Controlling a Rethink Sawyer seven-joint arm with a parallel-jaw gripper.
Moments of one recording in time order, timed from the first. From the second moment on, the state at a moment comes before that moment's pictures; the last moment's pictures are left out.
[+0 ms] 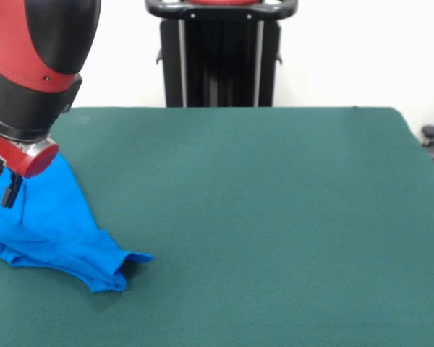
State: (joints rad) arm -0.29 -0.34 -0.32 1.15 -0.29 0.55 2.01
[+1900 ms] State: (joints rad) arm -0.22 -0.32 -0.32 1.16 -0.28 0.55 2.01
